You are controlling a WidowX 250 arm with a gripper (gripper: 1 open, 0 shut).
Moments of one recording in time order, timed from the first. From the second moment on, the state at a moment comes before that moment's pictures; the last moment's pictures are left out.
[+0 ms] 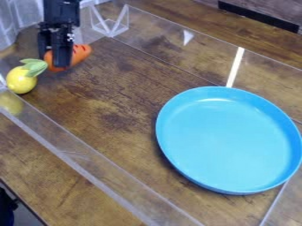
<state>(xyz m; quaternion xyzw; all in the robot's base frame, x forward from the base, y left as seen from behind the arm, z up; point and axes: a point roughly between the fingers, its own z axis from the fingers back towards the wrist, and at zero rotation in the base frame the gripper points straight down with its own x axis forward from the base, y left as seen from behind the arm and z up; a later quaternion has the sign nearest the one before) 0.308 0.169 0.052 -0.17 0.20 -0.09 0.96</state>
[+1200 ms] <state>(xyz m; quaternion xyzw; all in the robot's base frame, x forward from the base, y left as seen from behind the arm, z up) 0.306 0.128 0.039 -0.24 0.20 -0.11 0.94</state>
